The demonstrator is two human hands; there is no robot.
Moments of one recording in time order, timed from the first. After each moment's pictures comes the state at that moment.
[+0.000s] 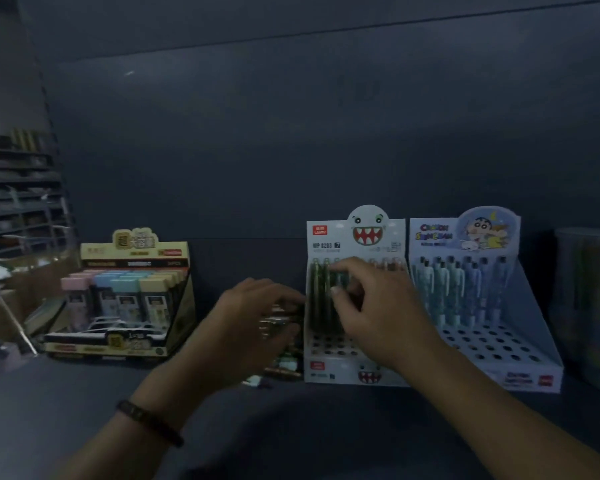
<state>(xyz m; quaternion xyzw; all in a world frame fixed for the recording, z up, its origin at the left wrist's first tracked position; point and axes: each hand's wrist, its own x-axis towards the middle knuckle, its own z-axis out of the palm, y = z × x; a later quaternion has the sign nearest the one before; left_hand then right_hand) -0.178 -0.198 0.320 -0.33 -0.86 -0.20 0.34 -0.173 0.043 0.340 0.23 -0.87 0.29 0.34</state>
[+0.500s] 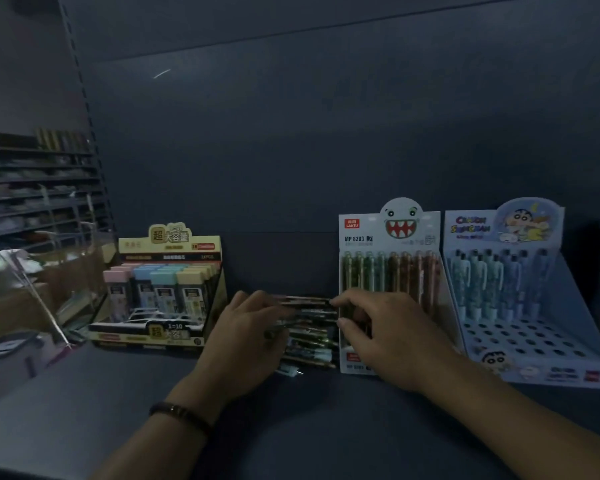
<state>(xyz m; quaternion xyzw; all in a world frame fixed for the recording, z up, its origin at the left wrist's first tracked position) -0.188 -0.245 0.274 -0.24 -0.89 -0.17 0.36 -0.161 0.015 0.318 0.29 -0.89 0.25 0.26</state>
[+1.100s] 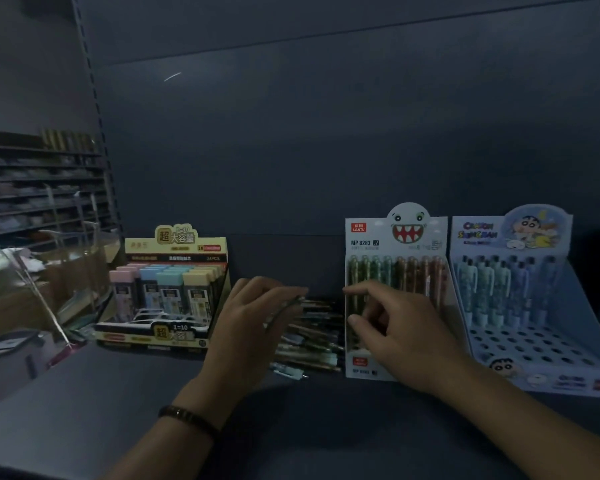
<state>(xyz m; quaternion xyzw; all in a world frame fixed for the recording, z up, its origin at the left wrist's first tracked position) -0.182 -0.235 0.290 -0.25 -0.82 -0.24 0.47 -0.164 0.021 0.318 0.28 -0.86 0.32 0.27</state>
